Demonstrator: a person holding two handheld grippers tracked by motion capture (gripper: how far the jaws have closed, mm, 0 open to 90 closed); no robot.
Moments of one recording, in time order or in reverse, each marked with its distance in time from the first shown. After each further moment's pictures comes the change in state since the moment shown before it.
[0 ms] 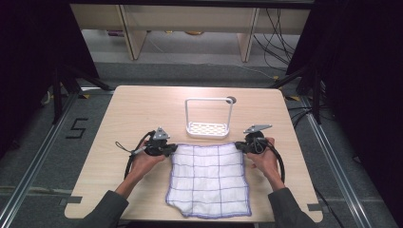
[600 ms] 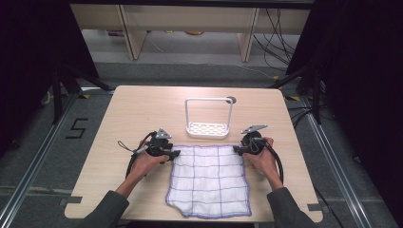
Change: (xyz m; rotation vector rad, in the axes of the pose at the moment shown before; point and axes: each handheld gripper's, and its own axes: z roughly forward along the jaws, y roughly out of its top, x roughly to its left) left arm 0.002 -0.006 0.014 0.085 -0.003 -0.047; right arm -0.002 -0.004 0.017 0.099 -0.080 0.012
